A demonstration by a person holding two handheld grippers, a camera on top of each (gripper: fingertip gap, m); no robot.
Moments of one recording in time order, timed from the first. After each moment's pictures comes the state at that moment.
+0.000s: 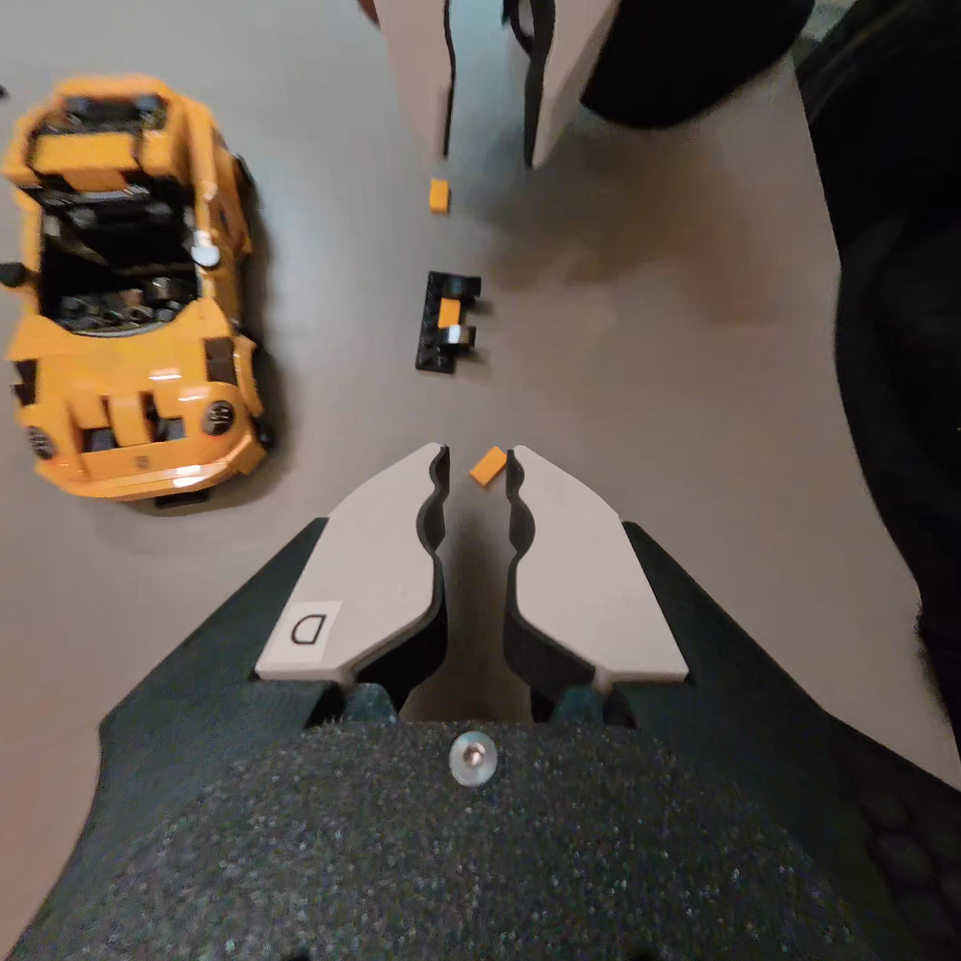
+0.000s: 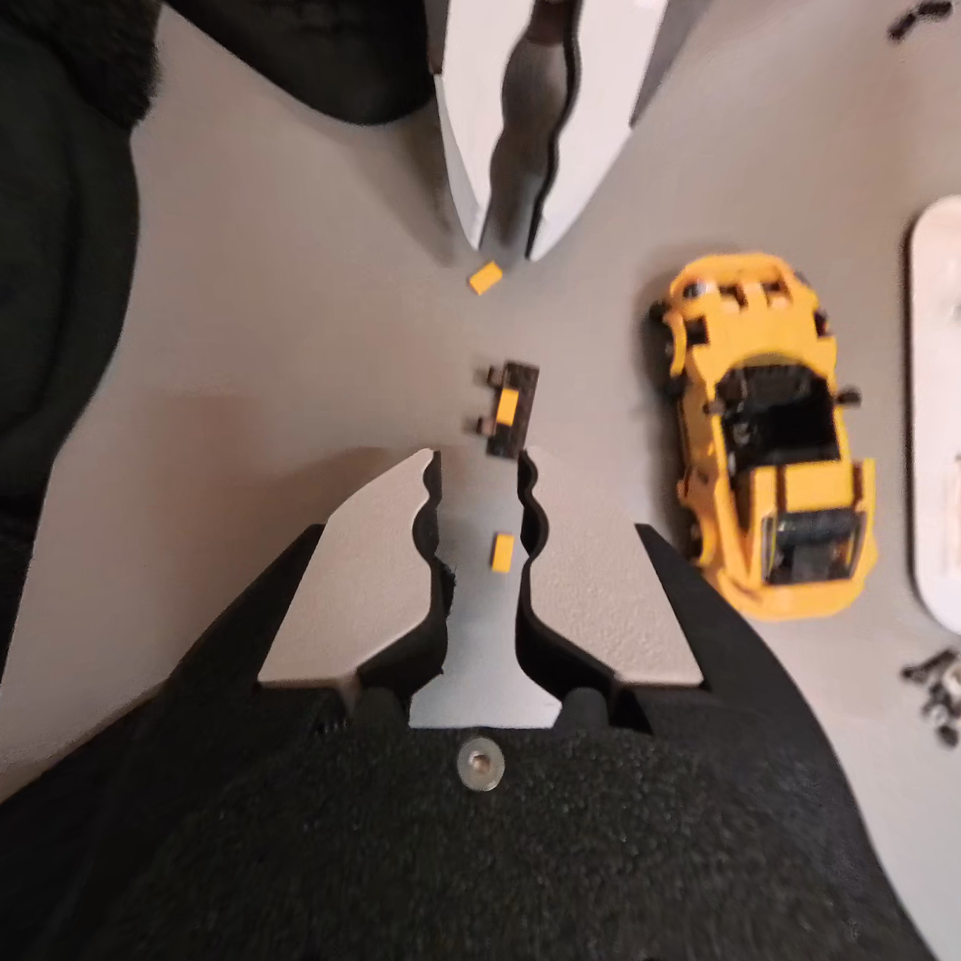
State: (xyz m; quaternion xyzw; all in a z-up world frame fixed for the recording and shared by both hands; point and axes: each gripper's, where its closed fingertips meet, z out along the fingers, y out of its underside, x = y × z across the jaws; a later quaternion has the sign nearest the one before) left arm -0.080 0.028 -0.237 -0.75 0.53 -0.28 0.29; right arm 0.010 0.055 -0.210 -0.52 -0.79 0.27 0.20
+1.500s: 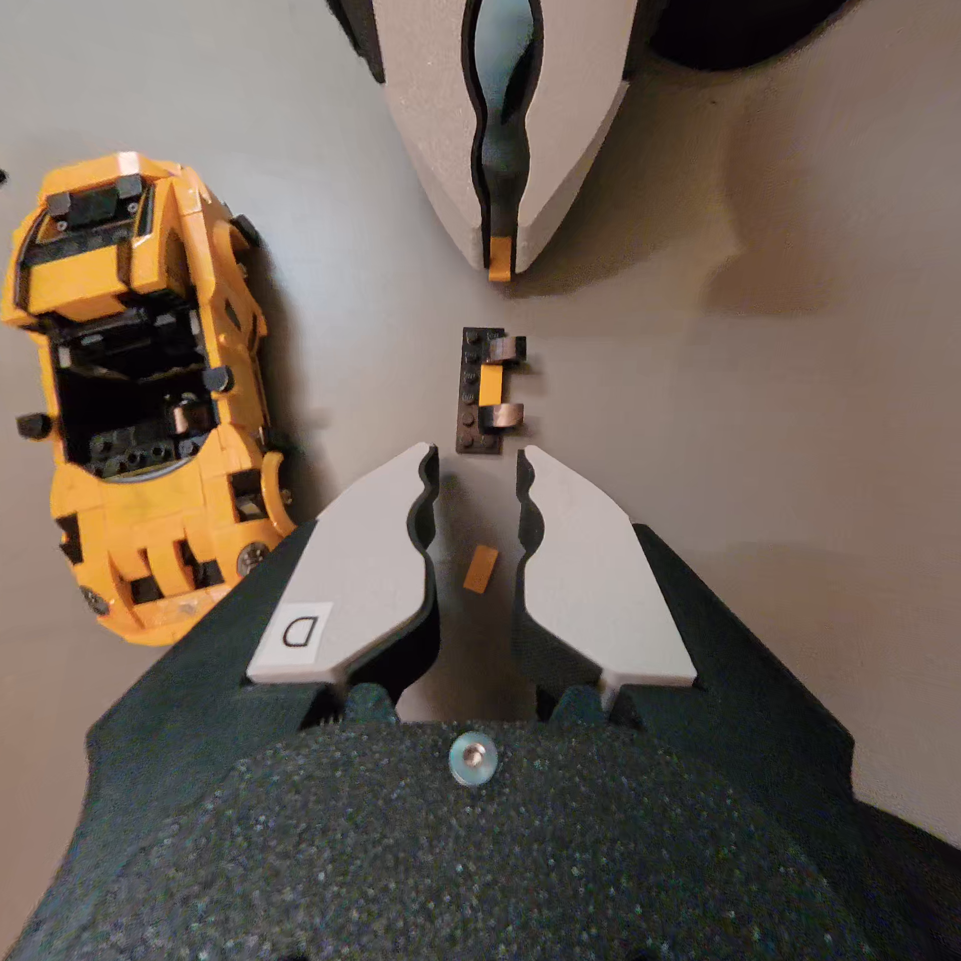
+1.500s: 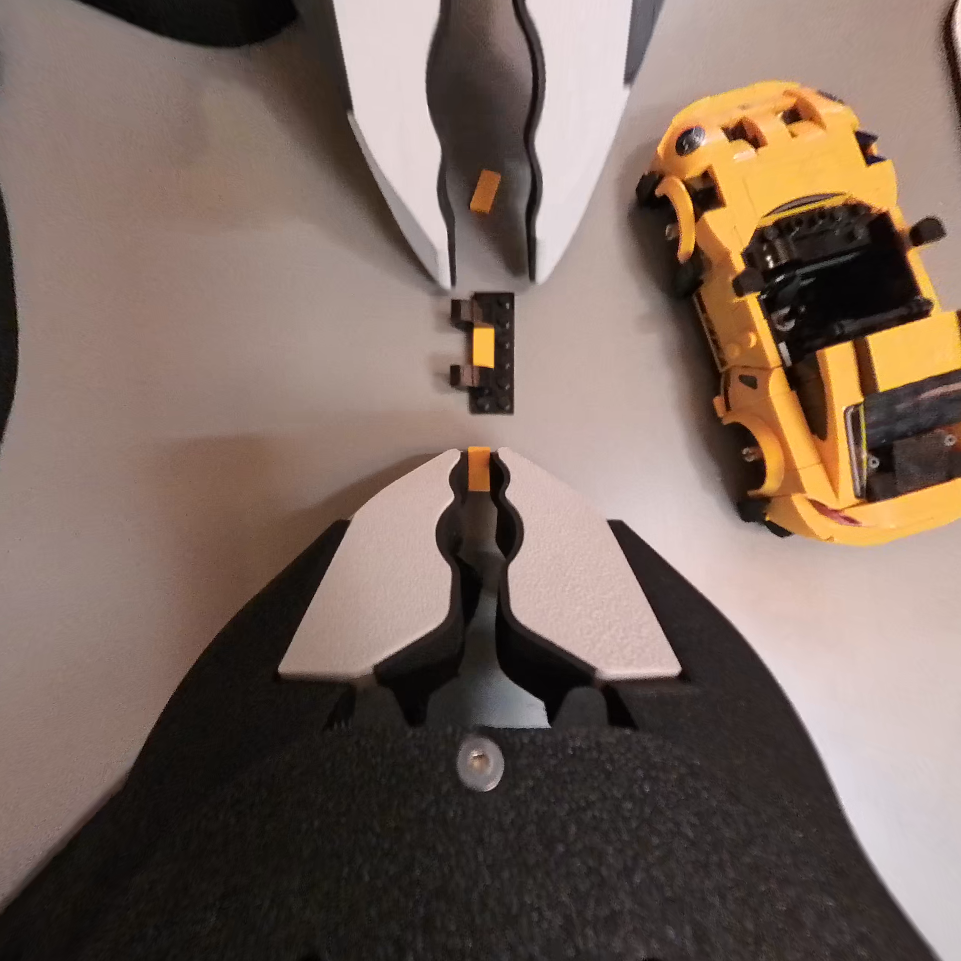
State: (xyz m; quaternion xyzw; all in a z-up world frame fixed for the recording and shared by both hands) left arm -0.045 0.056 -0.252 -0.74 0.58 -0.19 0.28; right arm 0.013 0.064 -0.246 -0.60 -0.73 0.25 0.20
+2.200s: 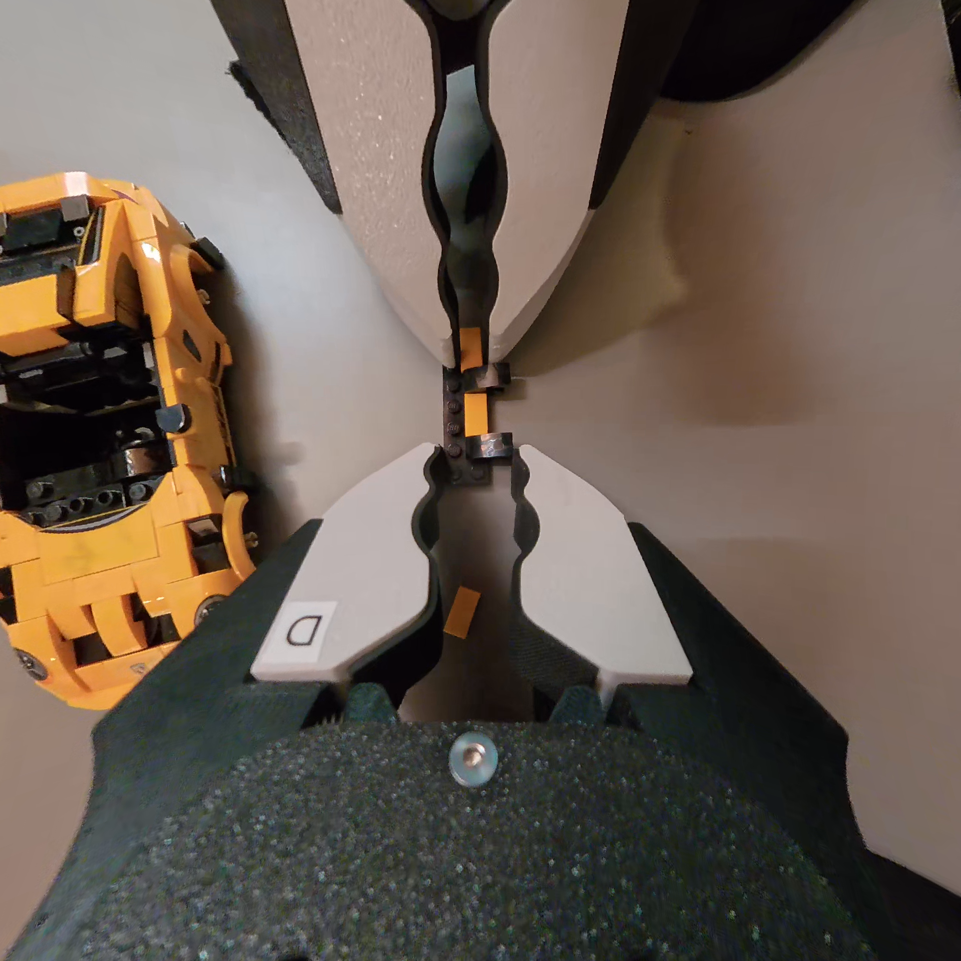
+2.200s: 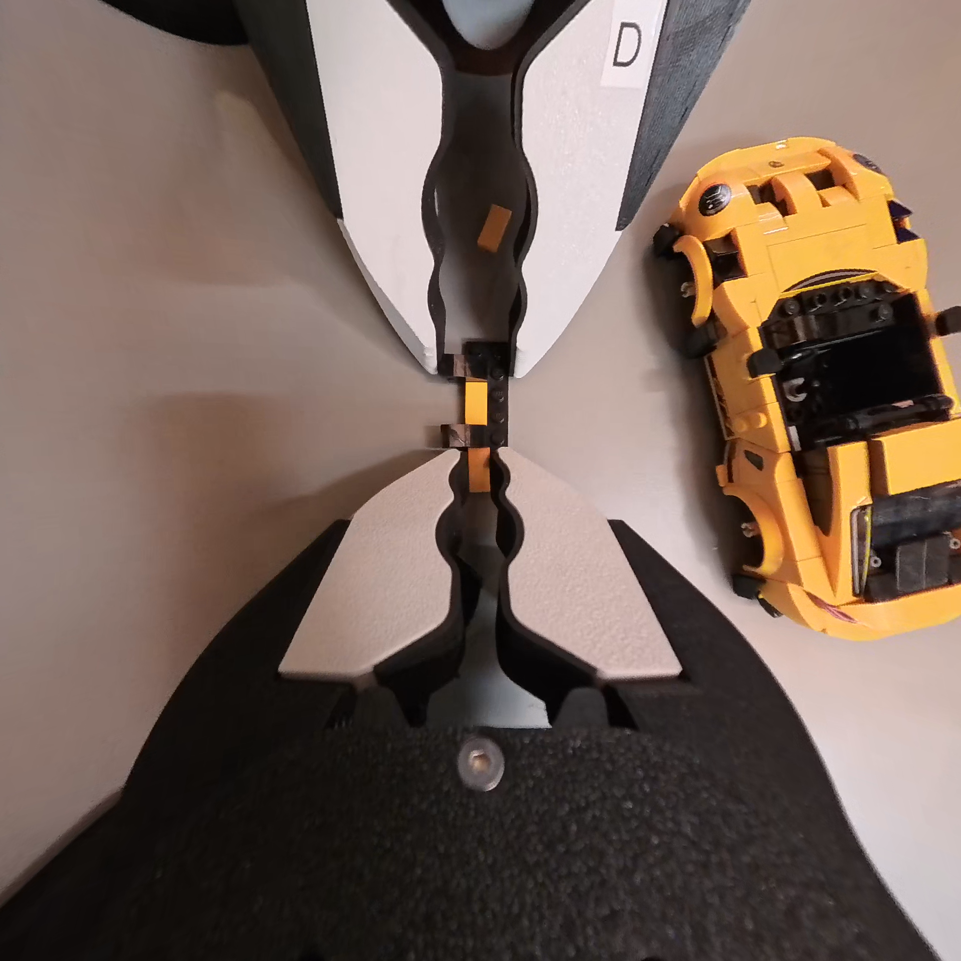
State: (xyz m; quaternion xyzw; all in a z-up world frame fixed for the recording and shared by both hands) left arm -0.030 0.052 -0.257 -0.74 0.58 -0.22 0.27; right arm -0.007 0.062 -0.252 -0.58 -0.76 0.24 0.19
